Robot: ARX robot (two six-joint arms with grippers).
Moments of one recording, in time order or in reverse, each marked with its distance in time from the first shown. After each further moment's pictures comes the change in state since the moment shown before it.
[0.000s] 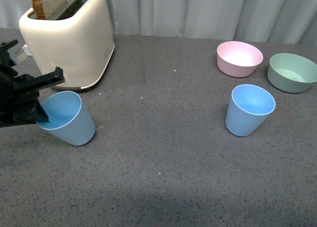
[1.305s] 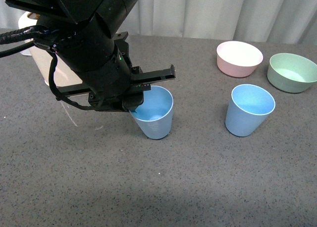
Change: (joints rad) left arm -0.377 0.198 0.312 -0.110 -0.095 -0.130; right arm 0.000 0.000 0.000 0.000 0.000 0.000
